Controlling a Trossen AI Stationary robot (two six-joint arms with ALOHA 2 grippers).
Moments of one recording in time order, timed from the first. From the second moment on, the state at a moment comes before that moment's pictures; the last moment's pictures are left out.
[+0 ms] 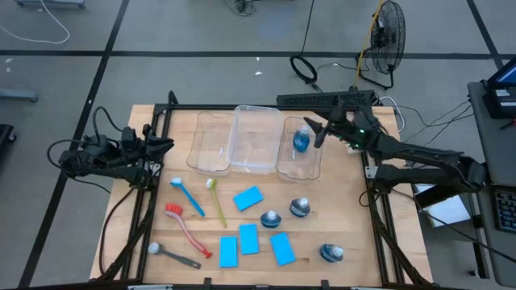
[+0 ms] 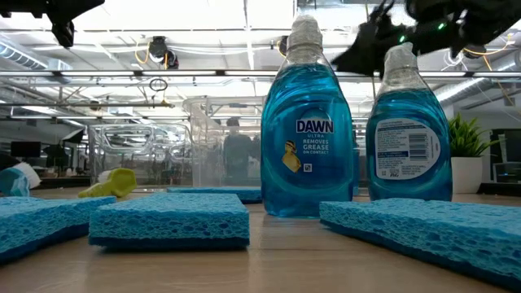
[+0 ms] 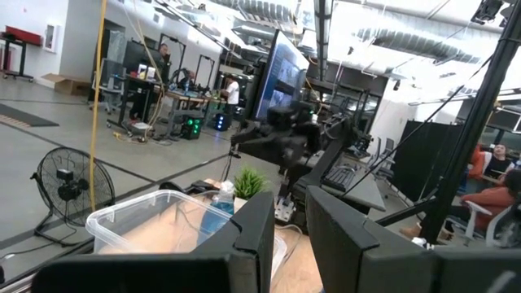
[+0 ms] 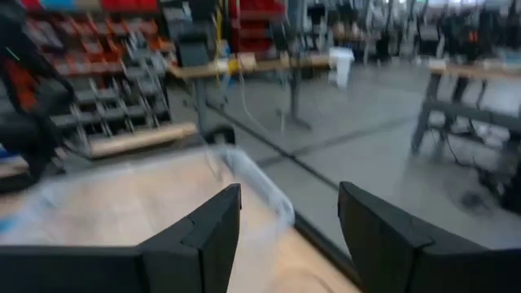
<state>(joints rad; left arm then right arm) -0.15 0.01 0.46 -0.25 -0.38 -0.22 -0.47 0.90 0.52 0.37 0.08 0.01</state>
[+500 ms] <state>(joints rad) -0.15 0.01 0.46 -0.26 -0.38 -0.21 -0.16 0.60 0.52 0.06 0.03 0.15</state>
